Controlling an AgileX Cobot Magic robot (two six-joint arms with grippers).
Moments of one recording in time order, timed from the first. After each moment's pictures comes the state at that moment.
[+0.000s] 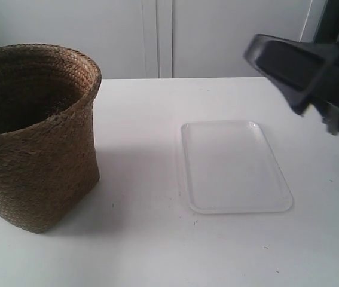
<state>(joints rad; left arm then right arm) -0.03 1.31 -1.10 0.09 0.76 -0.14 0.24 0.94 -0.49 -0.92 -0.71 1.39</state>
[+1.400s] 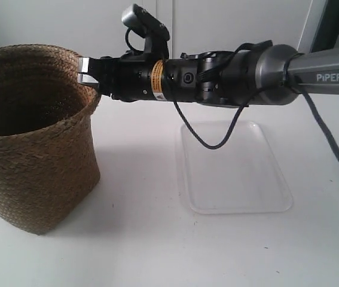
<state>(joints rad) -0.02 1.31 -1.09 -0.04 0.73 -0.06 0.60 1.97 -1.39 -1.17 -0.54 1.65</state>
